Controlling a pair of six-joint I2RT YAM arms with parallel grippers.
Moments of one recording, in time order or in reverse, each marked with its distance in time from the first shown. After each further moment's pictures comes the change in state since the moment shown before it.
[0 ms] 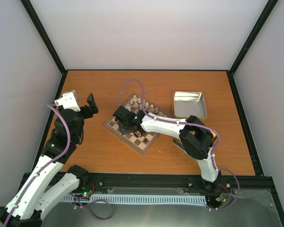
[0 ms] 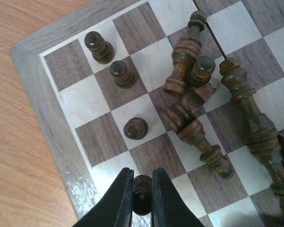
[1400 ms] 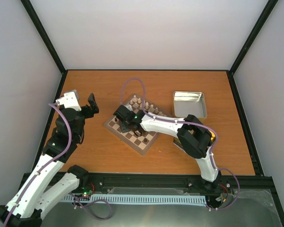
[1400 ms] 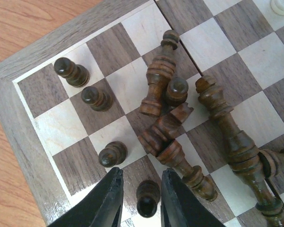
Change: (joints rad) left arm 0.000 0.012 0.000 0.000 0.006 0.001; right arm -0.016 0.033 -0.002 0.046 0.063 0.031
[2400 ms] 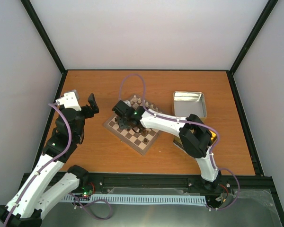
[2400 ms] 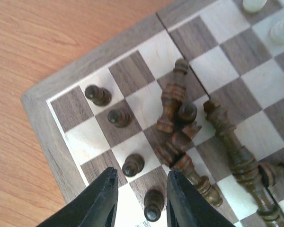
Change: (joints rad) left arm 0.000 0.000 0.000 0.000 0.000 0.000; right arm -0.012 0.000 0.071 -0.048 -0.040 0.008
